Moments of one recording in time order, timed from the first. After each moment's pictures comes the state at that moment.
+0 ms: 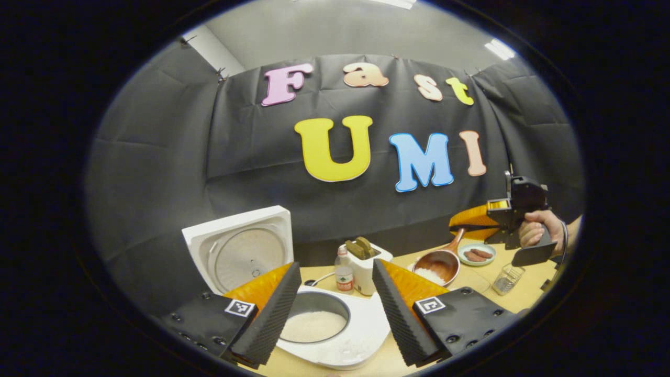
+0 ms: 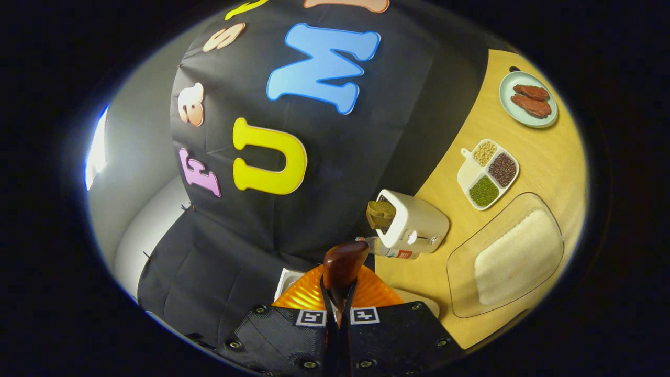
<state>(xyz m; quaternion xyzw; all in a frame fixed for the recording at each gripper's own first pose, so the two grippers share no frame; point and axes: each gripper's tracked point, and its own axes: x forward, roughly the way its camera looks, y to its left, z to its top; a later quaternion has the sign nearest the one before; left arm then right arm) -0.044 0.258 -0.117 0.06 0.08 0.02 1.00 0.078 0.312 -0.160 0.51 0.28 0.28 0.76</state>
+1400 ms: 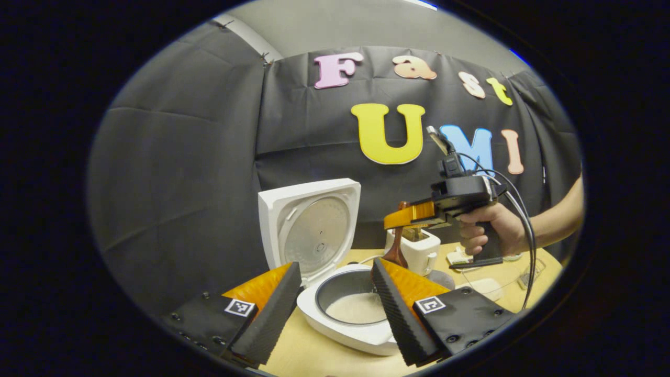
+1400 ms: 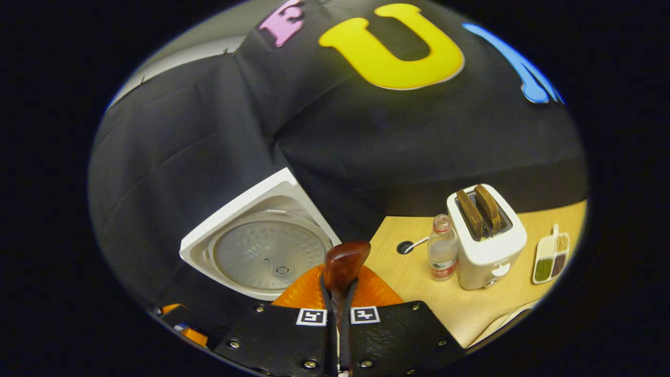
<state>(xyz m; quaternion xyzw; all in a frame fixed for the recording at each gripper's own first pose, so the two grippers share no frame) -0.080 0.370 -0.148 0.02 0.10 0.11 0.99 0.097 0.579 -0.194 0.07 0.27 0.42 0.86</state>
